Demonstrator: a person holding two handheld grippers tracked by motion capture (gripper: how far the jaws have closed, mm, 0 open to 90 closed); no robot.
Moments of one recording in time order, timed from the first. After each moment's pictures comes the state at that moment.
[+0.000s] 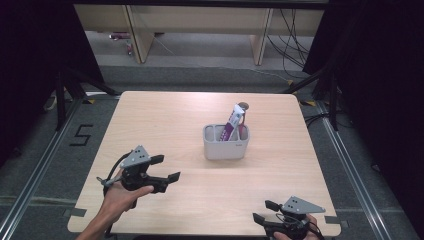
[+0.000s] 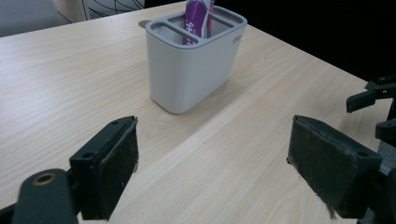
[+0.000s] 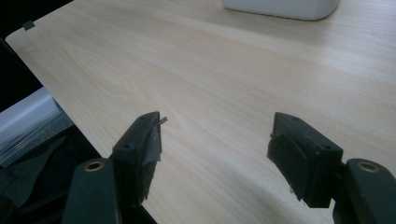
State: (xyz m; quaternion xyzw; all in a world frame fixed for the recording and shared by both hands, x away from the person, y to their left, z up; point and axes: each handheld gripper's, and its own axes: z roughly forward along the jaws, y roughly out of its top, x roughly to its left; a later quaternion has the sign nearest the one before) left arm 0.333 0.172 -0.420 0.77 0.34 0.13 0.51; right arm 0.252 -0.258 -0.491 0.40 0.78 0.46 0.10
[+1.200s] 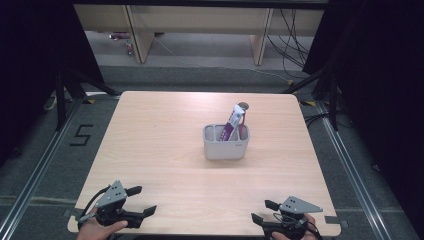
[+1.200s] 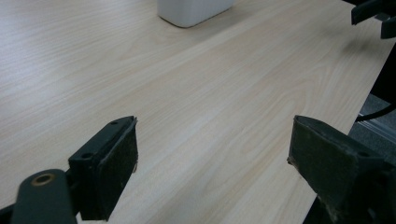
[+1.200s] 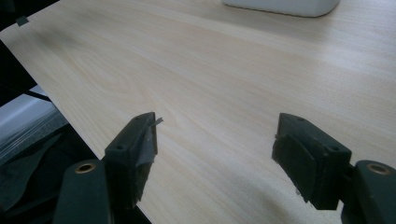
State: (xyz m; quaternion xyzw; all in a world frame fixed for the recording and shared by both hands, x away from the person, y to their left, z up) left arm 0.273 0.230 -0.482 0.79 0.35 0.12 0.48; right arm 0.252 -0.253 -0.494 0.41 0.78 0.46 0.09
